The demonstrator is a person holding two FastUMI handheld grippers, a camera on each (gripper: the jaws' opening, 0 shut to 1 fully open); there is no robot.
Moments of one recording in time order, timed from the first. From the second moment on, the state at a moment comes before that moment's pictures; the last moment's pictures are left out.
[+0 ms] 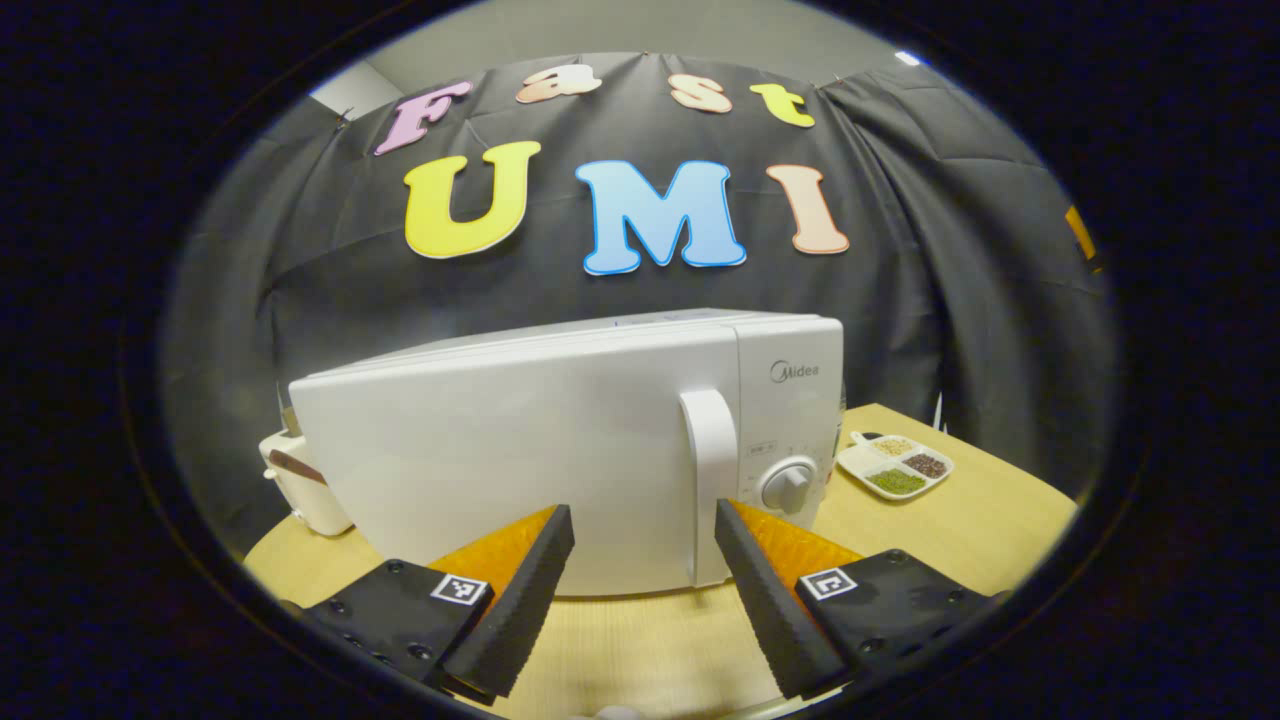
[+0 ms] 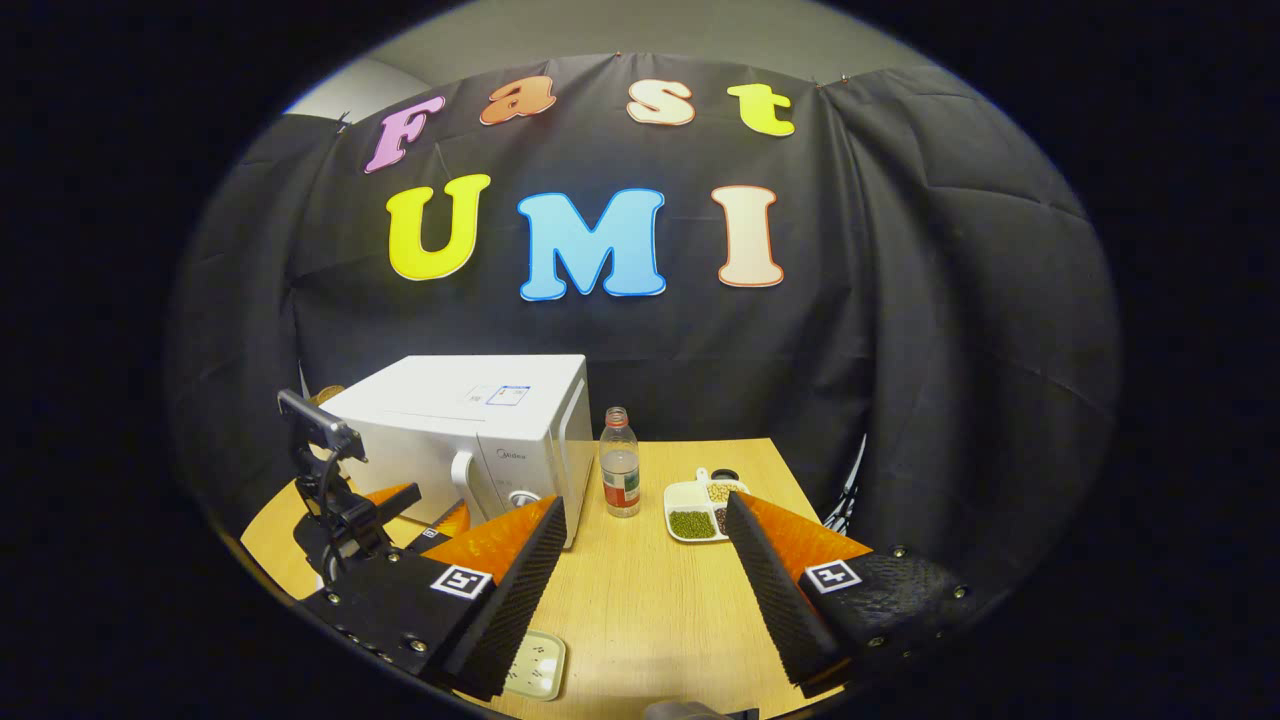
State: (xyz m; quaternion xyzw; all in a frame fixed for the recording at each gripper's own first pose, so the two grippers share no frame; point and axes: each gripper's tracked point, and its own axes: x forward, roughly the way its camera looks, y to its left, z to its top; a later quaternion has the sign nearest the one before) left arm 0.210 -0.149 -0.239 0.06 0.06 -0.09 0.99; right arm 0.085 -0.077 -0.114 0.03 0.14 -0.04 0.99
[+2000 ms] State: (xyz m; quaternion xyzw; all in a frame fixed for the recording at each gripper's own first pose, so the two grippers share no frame) left arm -0.031 0.006 0.022 0.01 -0.03 -0.03 1.00; right arm -0.025 -0.033 0.012 0.06 -0.01 -0.06 1.00
